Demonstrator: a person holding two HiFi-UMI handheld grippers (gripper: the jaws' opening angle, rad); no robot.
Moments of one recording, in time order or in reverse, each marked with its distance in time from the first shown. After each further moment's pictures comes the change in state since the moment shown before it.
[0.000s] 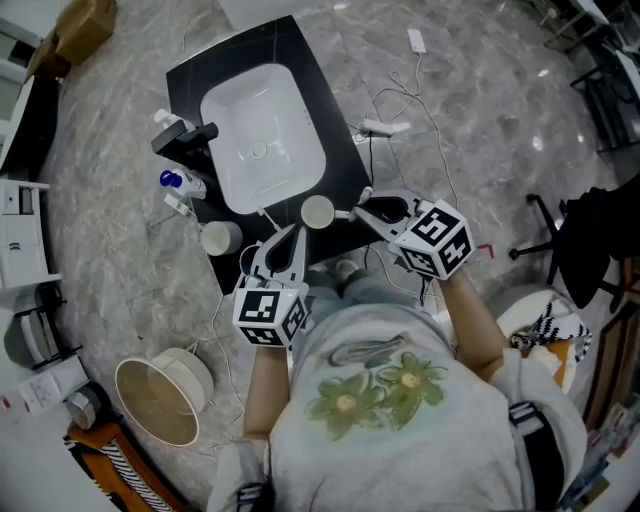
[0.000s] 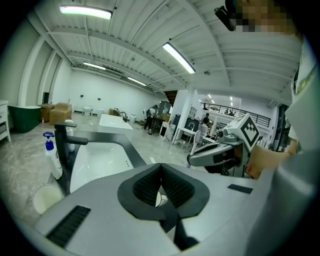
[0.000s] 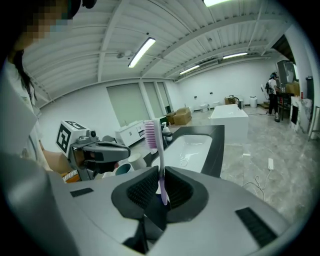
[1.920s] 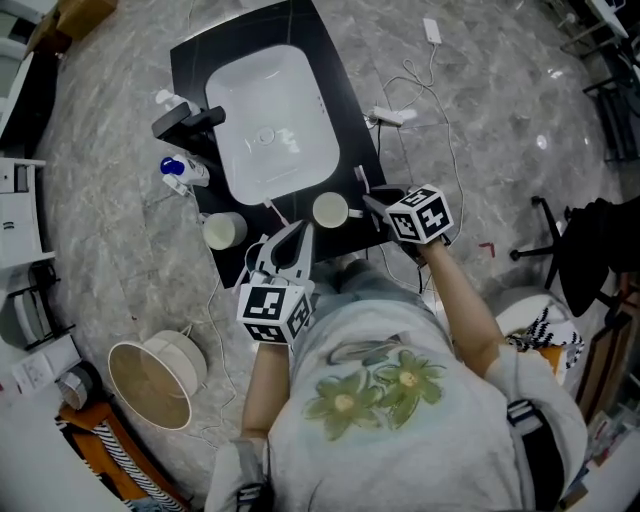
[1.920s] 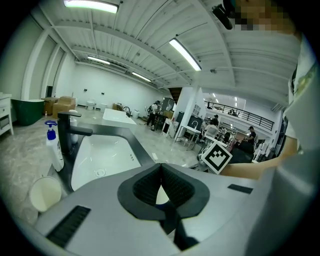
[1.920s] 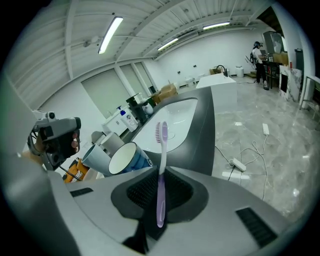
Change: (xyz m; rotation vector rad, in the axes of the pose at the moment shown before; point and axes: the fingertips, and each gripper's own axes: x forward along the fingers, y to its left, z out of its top) left arm 0.018 0.031 -0.018 -0.048 0.041 0.017; right arm 0.094 -0.078 -0.103 0.231 0.233 -0.057
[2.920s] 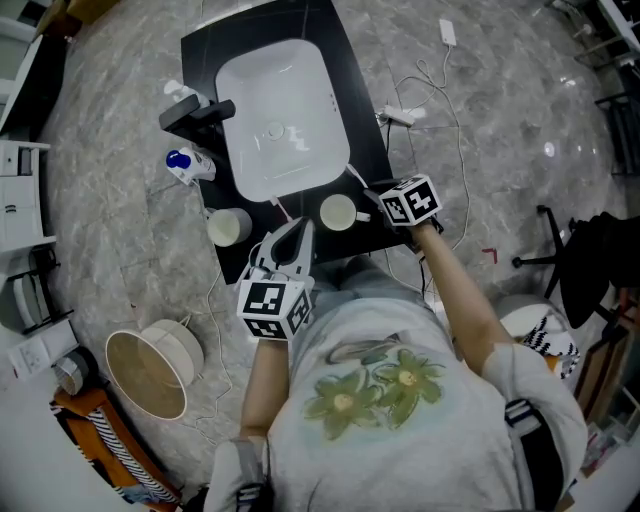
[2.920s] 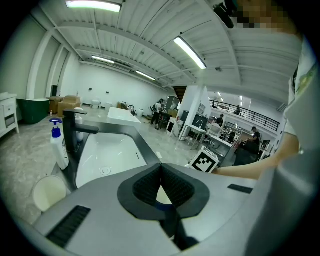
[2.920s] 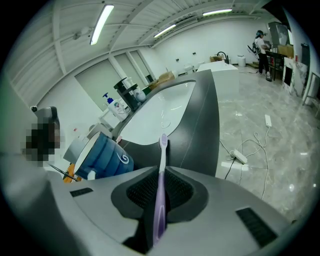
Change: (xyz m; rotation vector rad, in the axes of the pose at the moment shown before) left arm 0.008 0.023 -0.002 -0.022 0.014 0.052; right arm 0.060 -0.034 -0.011 0.019 0.123 -0.001
